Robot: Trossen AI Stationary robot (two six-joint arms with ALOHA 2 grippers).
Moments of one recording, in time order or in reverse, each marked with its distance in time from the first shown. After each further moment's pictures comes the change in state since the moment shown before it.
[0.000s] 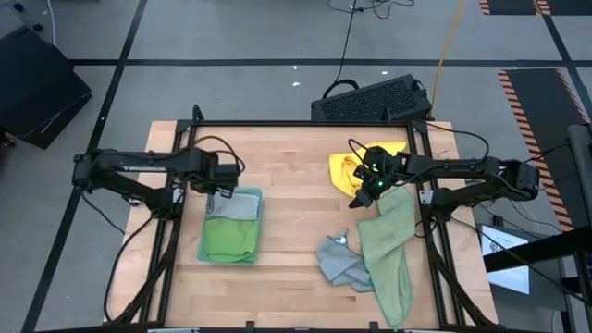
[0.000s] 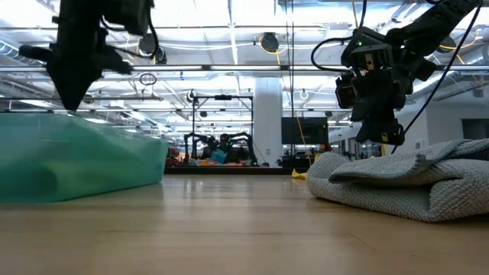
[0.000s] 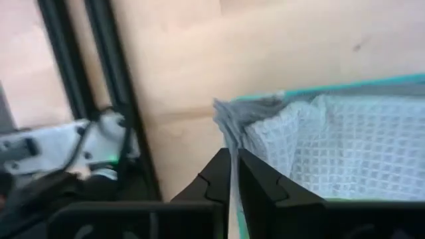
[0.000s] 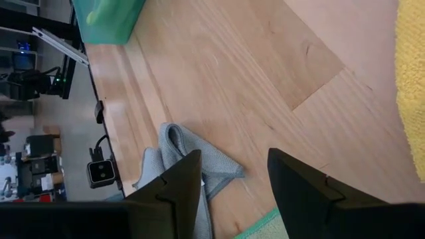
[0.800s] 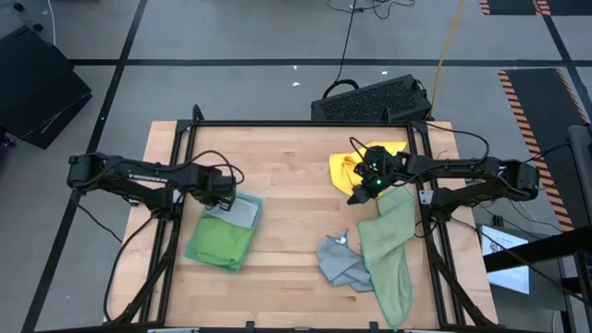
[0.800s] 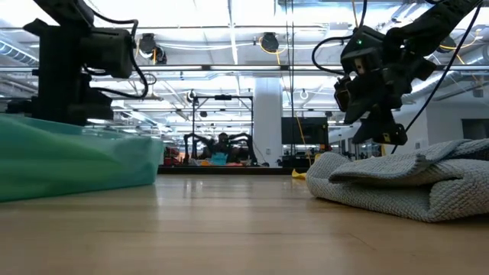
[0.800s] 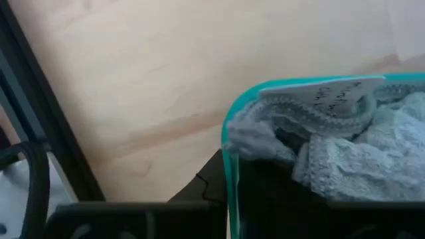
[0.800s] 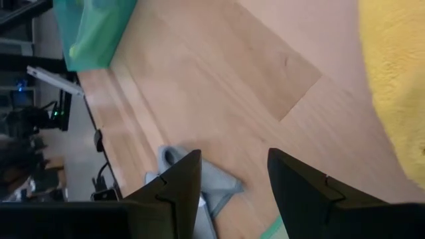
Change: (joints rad) left arm -0.001 -0.061 -0.378 0.400 0.036 0.157; right arm 0.000 0.000 0.000 0.023 0.065 0.133
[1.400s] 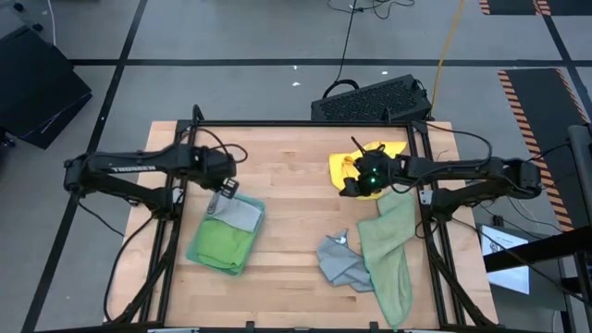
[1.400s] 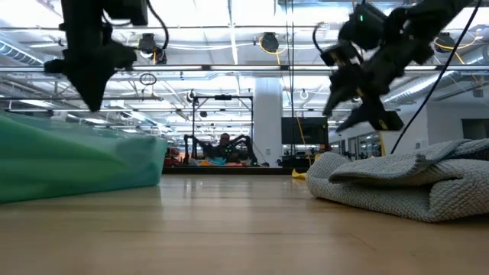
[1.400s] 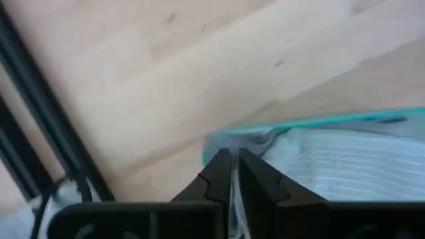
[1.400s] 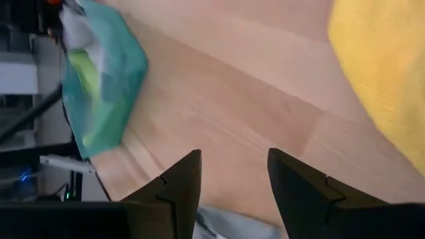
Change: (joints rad) left arm 0.065 -0.047 0.328 -0.193 -0.023 0.174; right arm 0.117 -0.026 0.056 0.038 0.280 0.342
